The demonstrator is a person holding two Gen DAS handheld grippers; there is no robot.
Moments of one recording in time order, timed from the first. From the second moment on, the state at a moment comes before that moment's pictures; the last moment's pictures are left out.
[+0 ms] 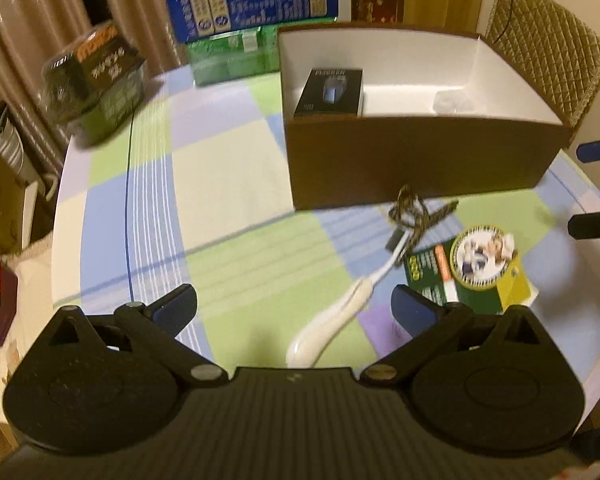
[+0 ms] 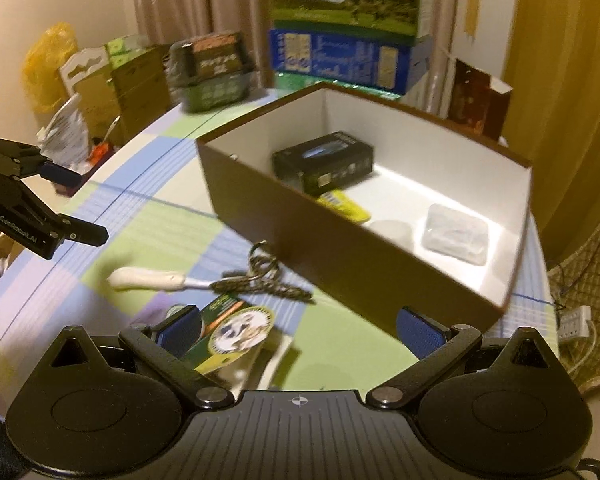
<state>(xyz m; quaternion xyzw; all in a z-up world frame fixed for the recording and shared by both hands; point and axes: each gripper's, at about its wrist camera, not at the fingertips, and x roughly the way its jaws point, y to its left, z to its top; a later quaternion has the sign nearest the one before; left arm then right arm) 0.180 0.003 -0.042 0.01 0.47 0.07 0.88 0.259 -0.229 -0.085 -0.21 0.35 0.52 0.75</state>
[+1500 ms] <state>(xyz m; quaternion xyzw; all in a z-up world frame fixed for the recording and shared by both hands) 0.225 -0.004 -0.126 0.13 0.53 -0.10 0.84 0.247 -0.201 -0.141 -0.25 0.38 0.53 0.71</state>
